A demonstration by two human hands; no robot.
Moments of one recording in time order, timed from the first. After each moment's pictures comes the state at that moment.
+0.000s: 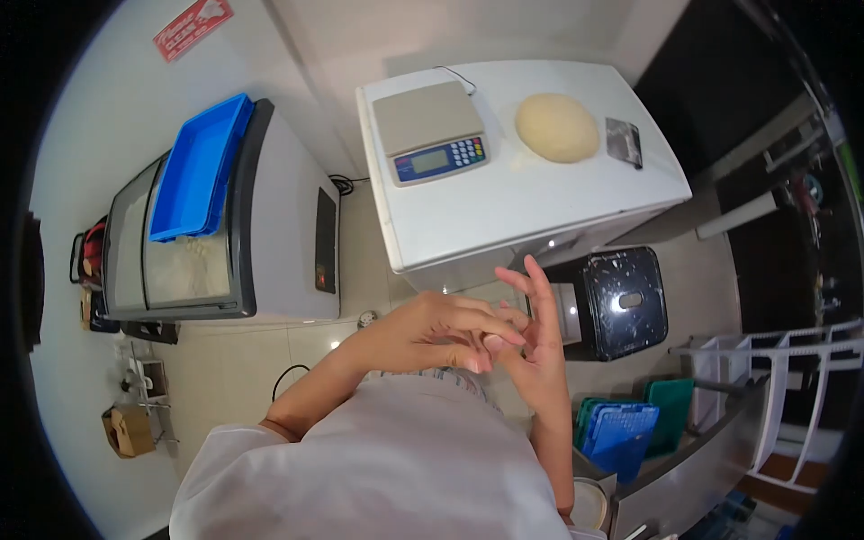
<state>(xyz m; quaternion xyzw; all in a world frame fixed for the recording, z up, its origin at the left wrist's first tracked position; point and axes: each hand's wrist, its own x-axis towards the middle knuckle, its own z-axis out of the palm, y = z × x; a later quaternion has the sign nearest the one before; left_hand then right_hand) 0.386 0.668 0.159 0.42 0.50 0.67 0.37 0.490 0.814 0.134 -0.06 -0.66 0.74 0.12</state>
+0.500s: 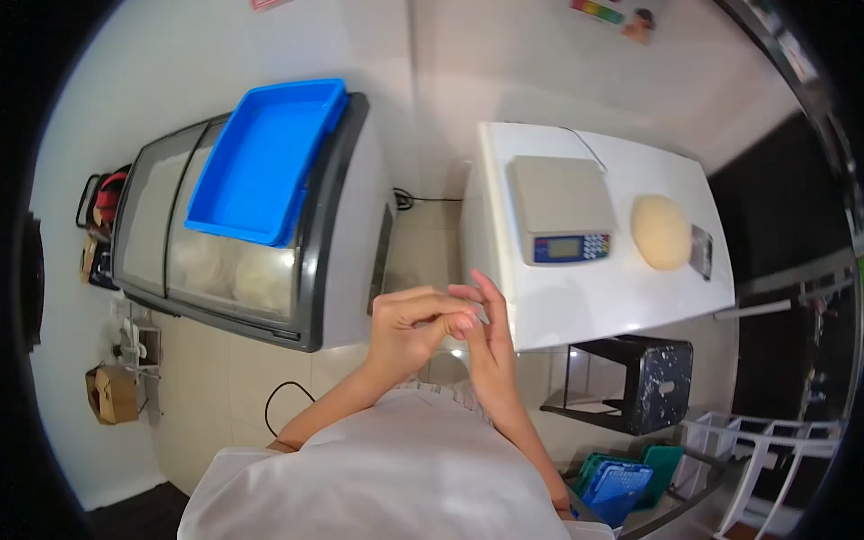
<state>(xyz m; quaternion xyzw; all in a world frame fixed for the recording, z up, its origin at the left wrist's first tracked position) 0.225 0.472 0.125 0.20 0.65 0.73 0.05 0.271 0.587 0.118 -0.04 -0.67 0.74 0.04</state>
